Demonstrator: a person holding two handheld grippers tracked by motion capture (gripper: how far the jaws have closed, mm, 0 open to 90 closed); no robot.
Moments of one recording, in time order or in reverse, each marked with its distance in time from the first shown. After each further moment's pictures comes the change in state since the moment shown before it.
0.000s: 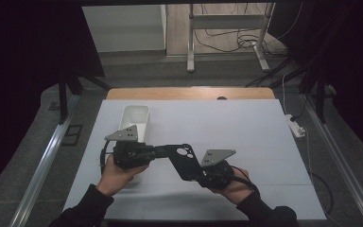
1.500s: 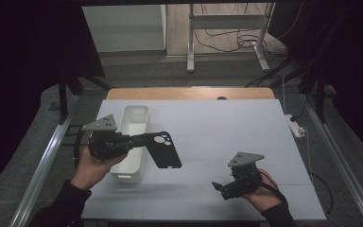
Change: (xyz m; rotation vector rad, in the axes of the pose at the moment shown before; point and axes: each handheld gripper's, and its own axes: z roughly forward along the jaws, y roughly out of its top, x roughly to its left) left arm 0.011 0.015 -0.061 0.067 0.197 -0.011; right arm -0.022 -0.050 -0.050 0.103 -0.228 0.188
